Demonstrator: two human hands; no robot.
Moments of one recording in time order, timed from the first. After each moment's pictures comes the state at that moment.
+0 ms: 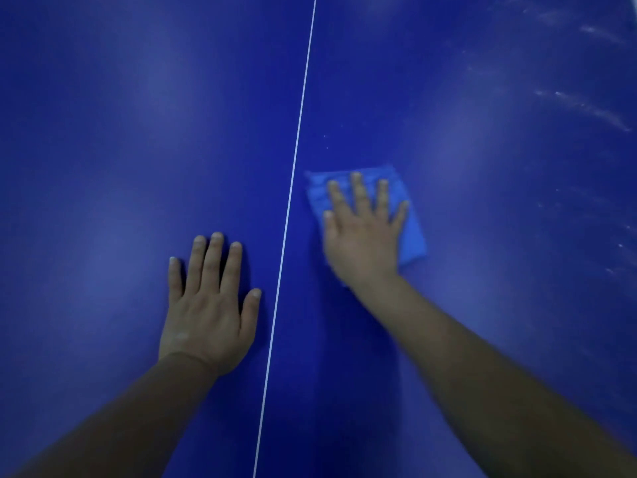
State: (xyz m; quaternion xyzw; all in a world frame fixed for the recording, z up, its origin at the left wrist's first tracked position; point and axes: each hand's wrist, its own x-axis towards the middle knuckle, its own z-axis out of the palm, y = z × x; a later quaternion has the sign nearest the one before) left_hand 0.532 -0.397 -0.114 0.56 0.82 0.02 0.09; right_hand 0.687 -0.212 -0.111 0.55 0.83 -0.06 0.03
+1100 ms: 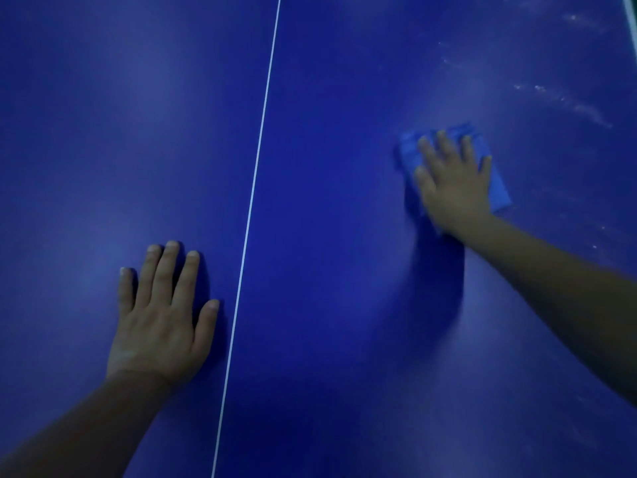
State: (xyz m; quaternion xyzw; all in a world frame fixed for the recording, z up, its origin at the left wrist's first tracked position) left_hand 0.533 -0.396 -0.113 0.56 0.82 0.03 0.08; right_hand 0.832 -0.050 -0.105 0.54 0.84 -0.02 0.01
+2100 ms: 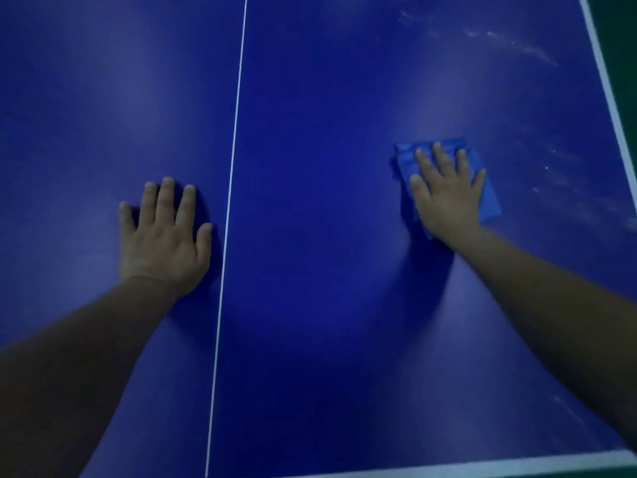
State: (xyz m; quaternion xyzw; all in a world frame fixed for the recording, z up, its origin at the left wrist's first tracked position) left_hand 0.541 -0.398 -0.108 0.55 0.83 -0.02 0.05; right_hand 0.913 -0.170 -0.105 0.59 0.81 -0.05 -0.01
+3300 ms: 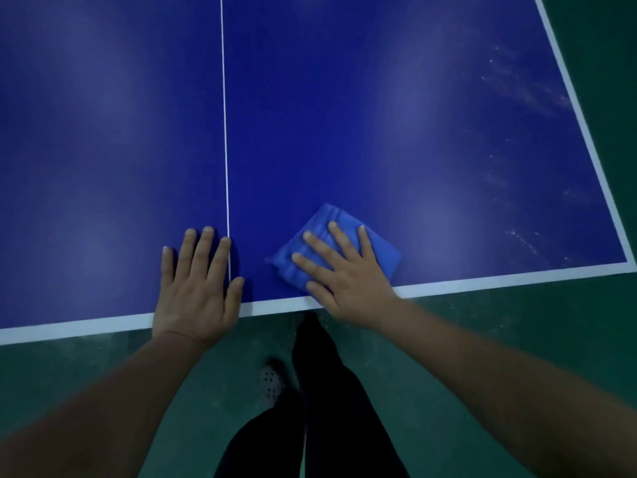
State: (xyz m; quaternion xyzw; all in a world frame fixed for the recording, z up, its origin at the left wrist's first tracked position) left_hand 0.650 -0.651 -0.112 0.65 0.75 0.01 0.09; right_hand 0.907 -0.547 -0.108 0.36 0.93 -0.05 0.02
